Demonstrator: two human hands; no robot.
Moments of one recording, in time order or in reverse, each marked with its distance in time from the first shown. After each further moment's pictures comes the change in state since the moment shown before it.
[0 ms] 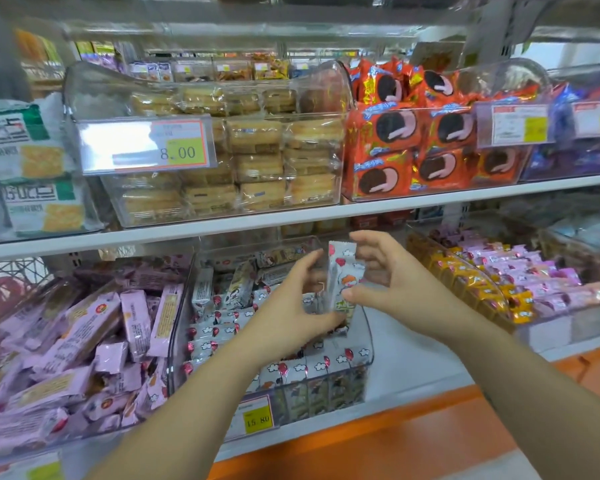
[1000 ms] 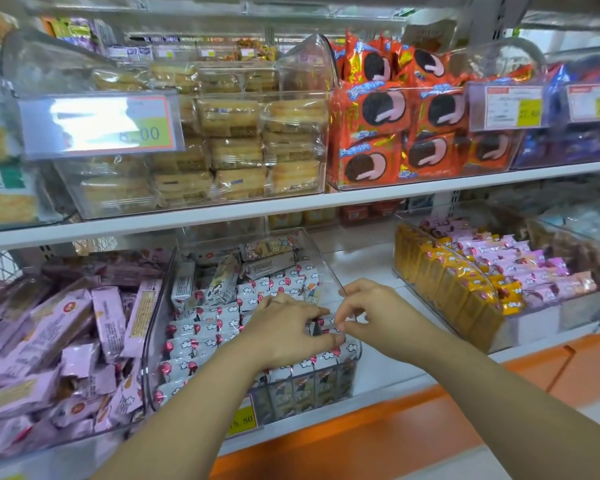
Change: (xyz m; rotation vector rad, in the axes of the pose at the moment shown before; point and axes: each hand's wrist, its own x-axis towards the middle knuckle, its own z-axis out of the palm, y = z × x) left_hand 0.018 -0.031 0.020 0.804 -0.252 -0.162; right_hand -0.004 0.052 0.015 -0.522 -0.141 0.078
